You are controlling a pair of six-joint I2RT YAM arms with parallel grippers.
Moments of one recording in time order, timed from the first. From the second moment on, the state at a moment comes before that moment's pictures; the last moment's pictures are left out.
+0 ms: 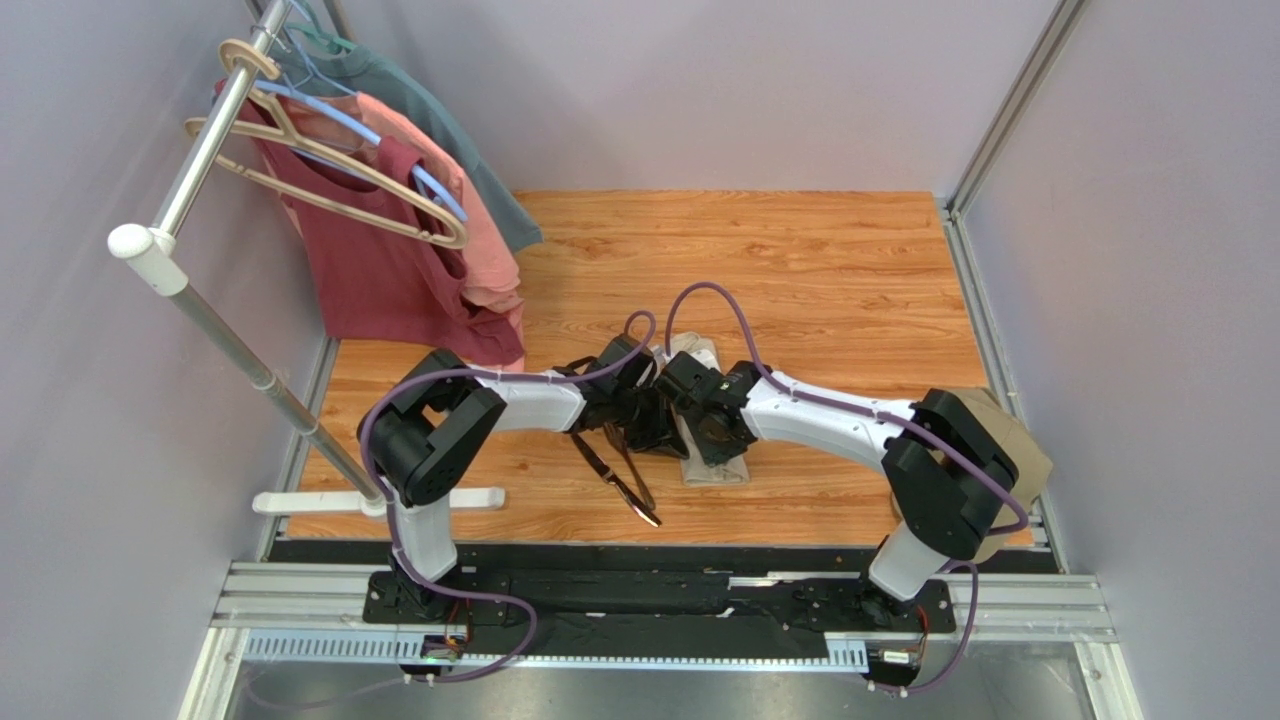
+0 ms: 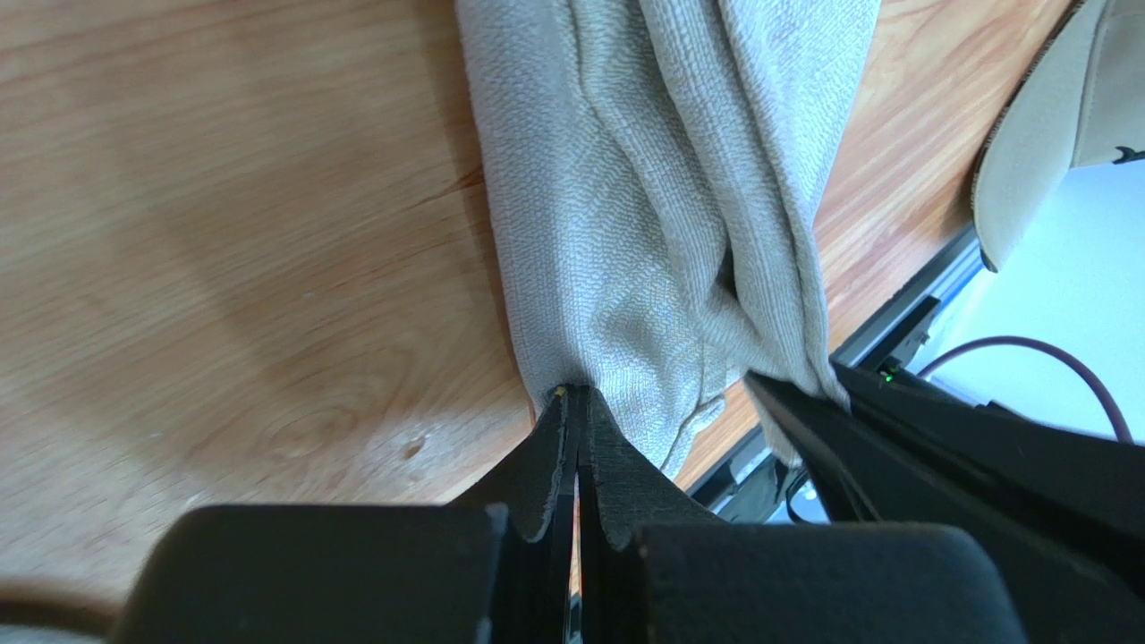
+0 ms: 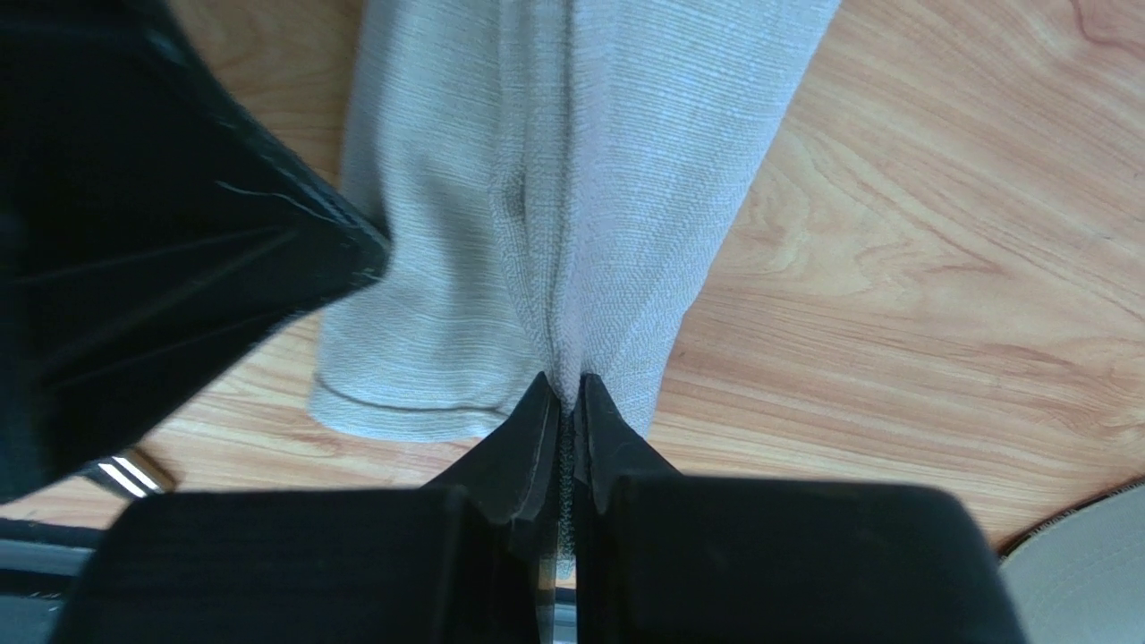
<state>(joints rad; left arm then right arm) -0.77 1.84 0.93 0.01 0.43 -0.89 0.89 1.63 1.05 -0.75 0.27 0.43</state>
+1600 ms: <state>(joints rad) -0.65 1.83 1.18 -0.14 0.46 -0.76 0.58 1.50 0.62 -0.05 -0.49 0.58</state>
